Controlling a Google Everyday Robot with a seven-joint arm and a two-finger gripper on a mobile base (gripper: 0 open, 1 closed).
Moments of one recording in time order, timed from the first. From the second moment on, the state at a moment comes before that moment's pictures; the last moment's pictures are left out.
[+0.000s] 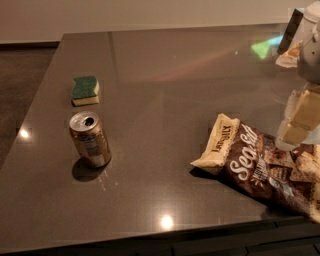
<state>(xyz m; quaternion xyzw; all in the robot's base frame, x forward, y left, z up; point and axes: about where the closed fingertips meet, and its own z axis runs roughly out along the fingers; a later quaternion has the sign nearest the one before) 0.438 -0.216 0.979 -0.60 0.78 -0.04 0.16</state>
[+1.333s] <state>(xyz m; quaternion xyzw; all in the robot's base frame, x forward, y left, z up) 0.456 -0.102 0.980 -0.65 0.72 0.06 0.22</state>
